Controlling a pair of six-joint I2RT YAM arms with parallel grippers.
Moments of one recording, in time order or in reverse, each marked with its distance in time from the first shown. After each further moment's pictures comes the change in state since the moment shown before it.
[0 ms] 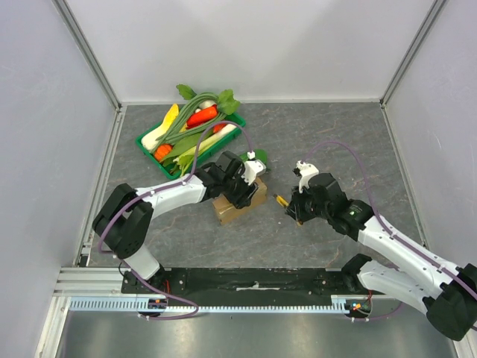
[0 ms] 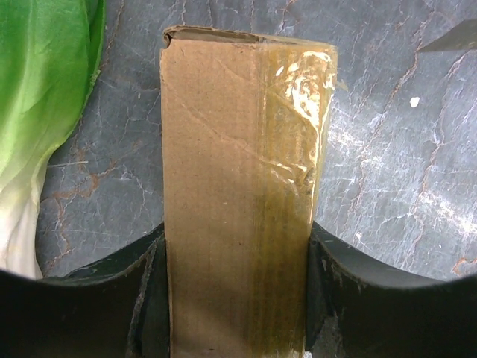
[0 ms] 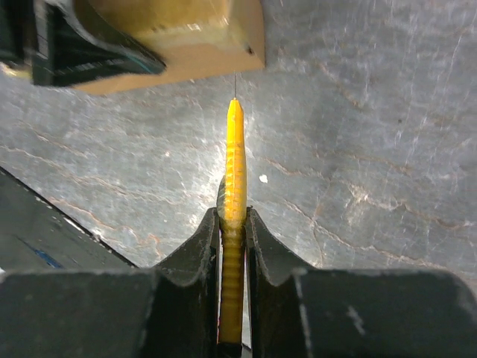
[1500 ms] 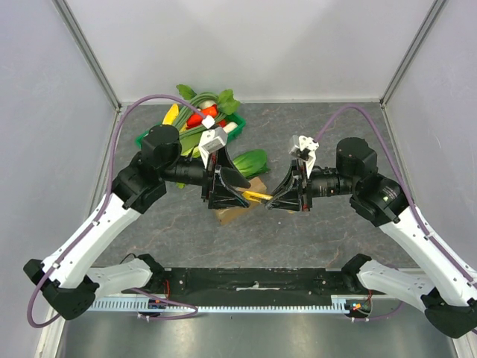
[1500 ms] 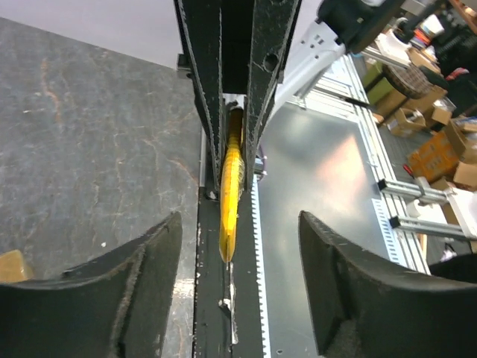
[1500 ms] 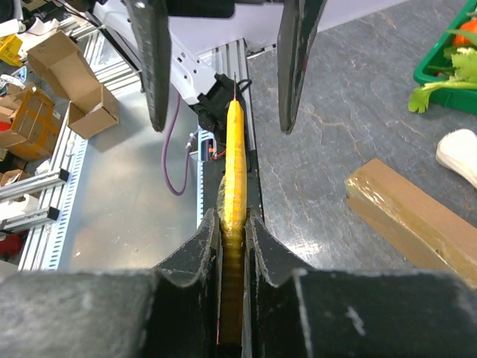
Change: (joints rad) left arm 0.034 -0.565 0.280 -0.143 0.725 -0.338; right arm -0.006 0.029 0.540 -0.060 -0.798 -0.232
